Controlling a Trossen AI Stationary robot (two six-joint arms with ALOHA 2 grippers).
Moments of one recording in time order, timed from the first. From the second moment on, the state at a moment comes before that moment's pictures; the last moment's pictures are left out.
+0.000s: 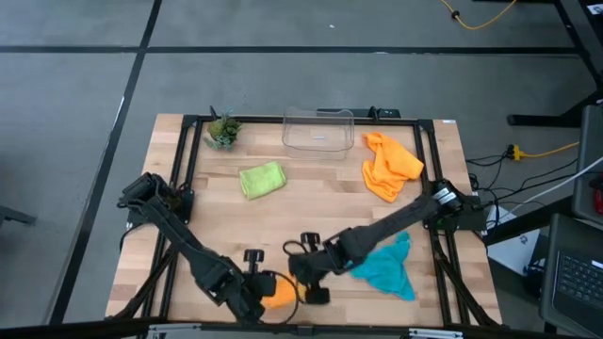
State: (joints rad) left arm -0.75 1.85 1.55 -0.92 -0.32 -0.68; right arm 0.46 2.07 1.79 -0.73 0.09 0.36
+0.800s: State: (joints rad) left arm -0.60 1.85 1.31 -0.93 -0.38 -0.57; right arm 0.29 2.07 1.47 -0.36 0.16 0.29
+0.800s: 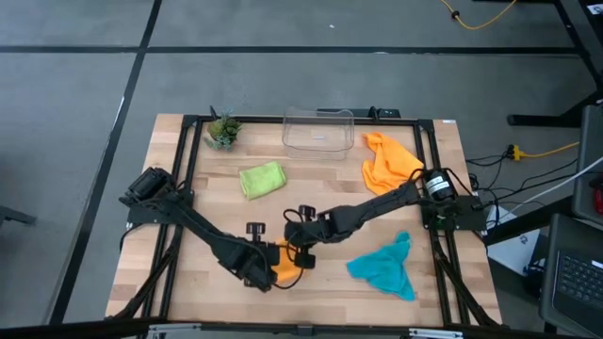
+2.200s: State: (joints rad) left arm -0.84 1.94 1.33 -0.48 -0.41 -0.71; right arm 0.60 2.13 1.50 -0.27 0.19 0.47
